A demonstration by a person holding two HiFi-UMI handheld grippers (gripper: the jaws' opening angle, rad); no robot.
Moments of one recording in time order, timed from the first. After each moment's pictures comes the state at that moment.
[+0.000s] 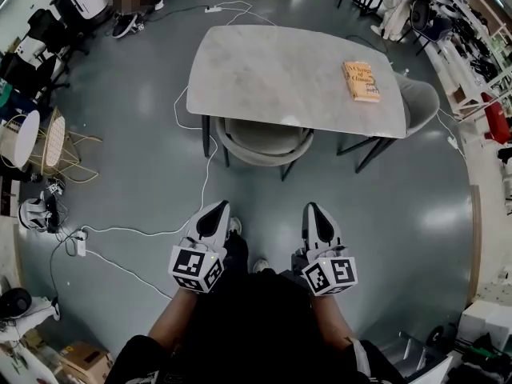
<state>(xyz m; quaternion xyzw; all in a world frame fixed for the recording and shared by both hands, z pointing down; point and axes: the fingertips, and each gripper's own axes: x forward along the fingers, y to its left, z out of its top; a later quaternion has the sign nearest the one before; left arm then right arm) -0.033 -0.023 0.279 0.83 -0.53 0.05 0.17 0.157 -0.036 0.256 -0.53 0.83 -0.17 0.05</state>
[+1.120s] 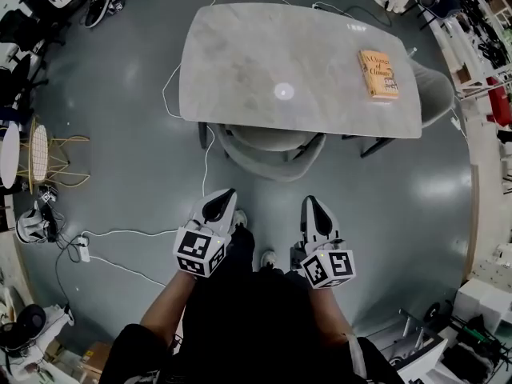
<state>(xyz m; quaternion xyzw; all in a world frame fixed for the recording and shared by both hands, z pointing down) -0.081 -0.177 0.355 0.86 -0.45 0.12 0.22 0.089 -0.170 0.319 -0.56 0.80 -0.22 0.00</state>
